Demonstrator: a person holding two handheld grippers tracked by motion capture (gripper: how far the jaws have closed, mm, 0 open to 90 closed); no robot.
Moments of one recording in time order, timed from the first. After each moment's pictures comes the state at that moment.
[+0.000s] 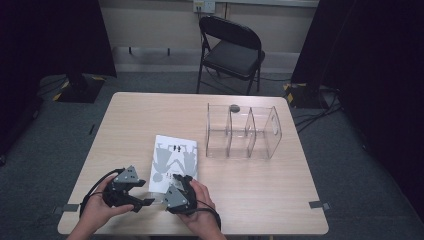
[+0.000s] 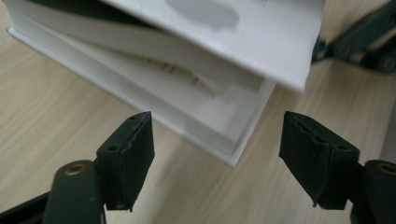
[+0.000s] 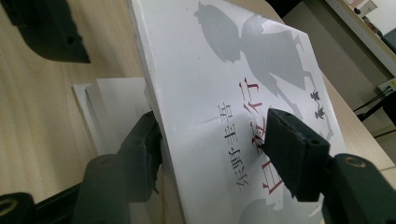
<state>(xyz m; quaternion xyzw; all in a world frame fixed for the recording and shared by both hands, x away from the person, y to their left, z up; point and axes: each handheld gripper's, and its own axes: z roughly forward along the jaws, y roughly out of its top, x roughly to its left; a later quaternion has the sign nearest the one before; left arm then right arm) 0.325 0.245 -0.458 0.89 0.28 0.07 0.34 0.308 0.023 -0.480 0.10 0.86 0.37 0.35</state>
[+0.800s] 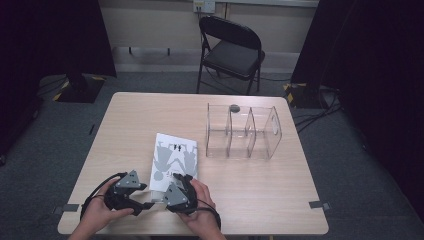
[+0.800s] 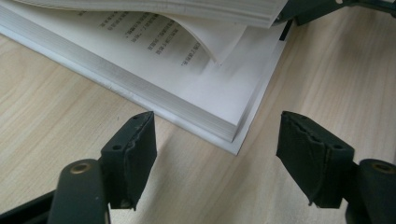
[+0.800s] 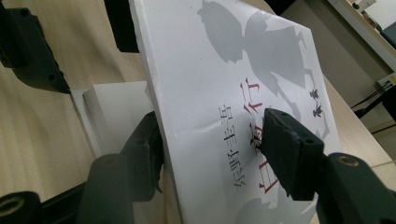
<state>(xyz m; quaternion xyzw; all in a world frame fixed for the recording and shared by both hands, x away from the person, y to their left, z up) 0.326 0.247 -0.473 0.90 0.26 0.07 0.35 0.309 0.023 -0.472 0.10 0.86 0.37 0.35</state>
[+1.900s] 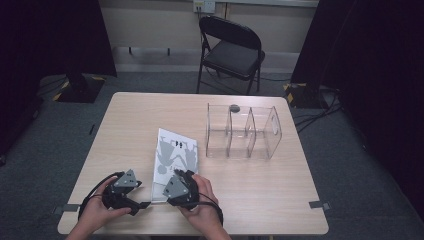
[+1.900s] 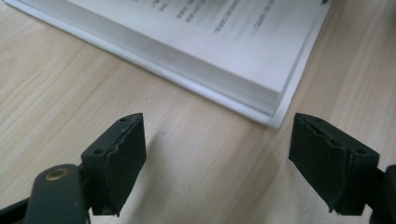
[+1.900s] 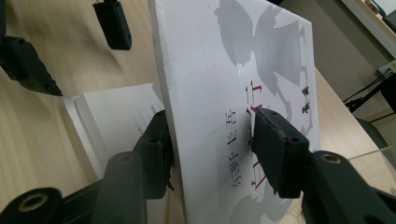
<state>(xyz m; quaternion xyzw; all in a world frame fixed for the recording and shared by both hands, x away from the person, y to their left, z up) 0.332 0.257 -0.483 0.90 0.27 0.09 0.33 0.313 0.019 -0.443 0.12 0.87 0.35 0.34</state>
